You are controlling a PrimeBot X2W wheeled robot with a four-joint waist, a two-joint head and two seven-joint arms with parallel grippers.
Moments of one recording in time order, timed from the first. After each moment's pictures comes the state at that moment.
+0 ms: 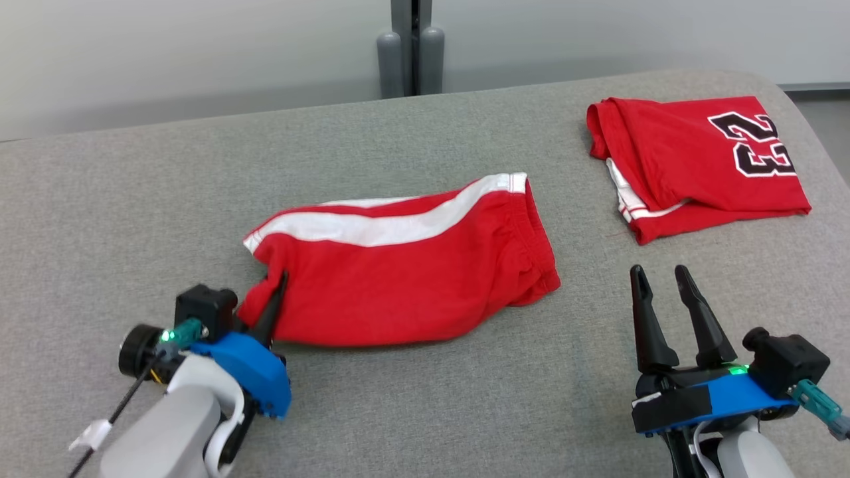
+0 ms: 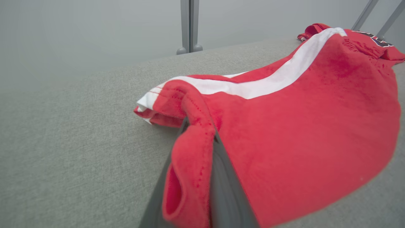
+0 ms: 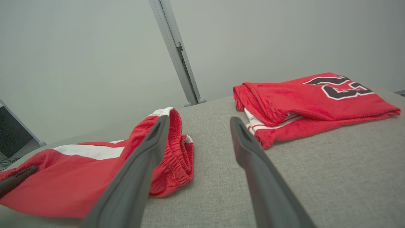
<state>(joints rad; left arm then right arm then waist) -0.57 0.42 -0.89 0.65 -0.79 0.00 -0.26 -0.16 -0.05 0.06 0.21 0.36 0.13 -0.26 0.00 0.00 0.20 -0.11</state>
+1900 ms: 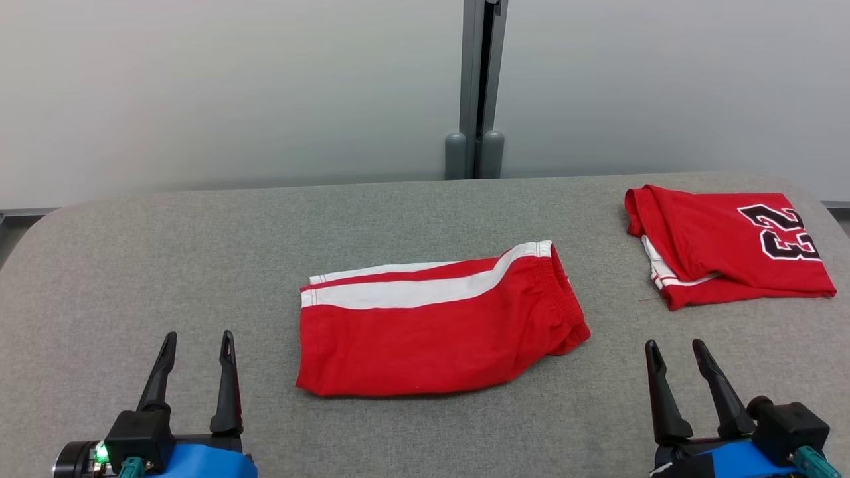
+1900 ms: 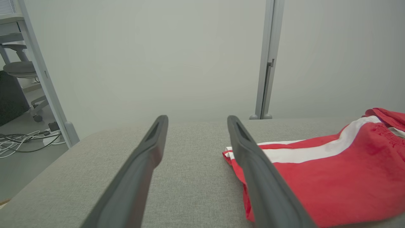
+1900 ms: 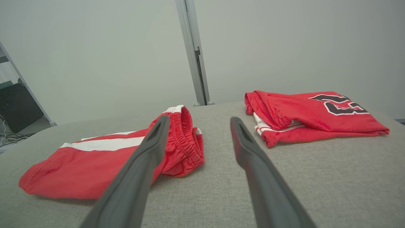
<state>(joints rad) 0.02 0.12 -0.02 0.20 -0.10 -0.06 -0.26 0.02 -0.05 0.00 0.20 0.23 0.13 -0.26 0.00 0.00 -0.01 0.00</state>
